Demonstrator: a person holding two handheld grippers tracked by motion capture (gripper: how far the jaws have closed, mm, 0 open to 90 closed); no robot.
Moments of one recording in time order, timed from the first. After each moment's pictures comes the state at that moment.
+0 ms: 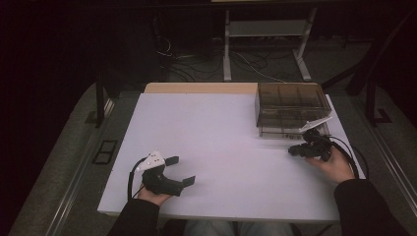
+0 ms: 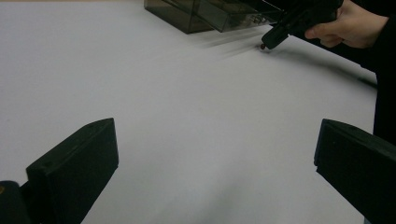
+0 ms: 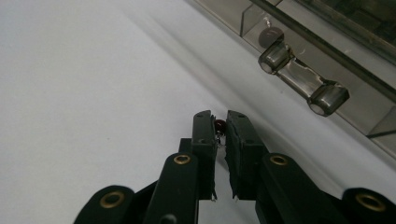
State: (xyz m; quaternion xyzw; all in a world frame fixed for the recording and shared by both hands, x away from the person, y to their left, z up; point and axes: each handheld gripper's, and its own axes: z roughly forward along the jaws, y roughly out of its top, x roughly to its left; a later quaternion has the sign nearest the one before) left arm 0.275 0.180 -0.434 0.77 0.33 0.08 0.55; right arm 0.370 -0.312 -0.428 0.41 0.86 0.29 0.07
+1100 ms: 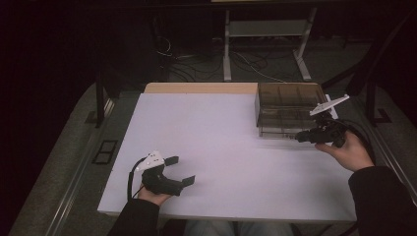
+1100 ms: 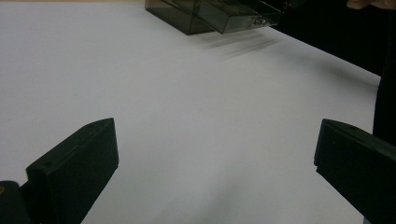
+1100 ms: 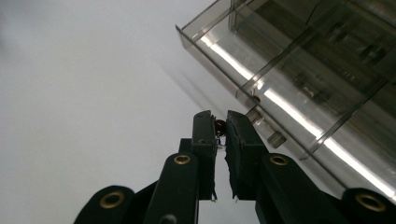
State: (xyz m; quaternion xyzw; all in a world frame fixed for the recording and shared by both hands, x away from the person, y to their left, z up) left arm 0.275 0.181 -0.434 0.76 0.33 0.08 0.55; right arm 0.367 -0.317 -0.349 0.39 0.86 0.31 0.07
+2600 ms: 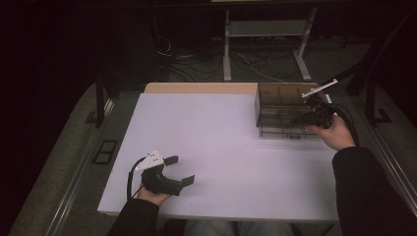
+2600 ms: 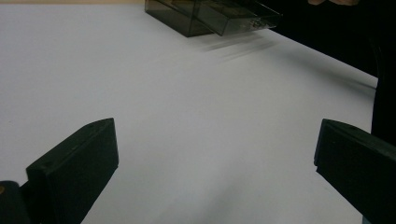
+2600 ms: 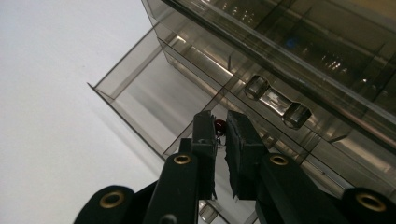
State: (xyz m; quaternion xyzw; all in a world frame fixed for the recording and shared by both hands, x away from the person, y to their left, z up) left arm 0.275 0.182 -0.433 0.76 0.33 0.08 0.55; right arm 0.435 -0.317 -0.364 0.45 0.84 0.30 0.08
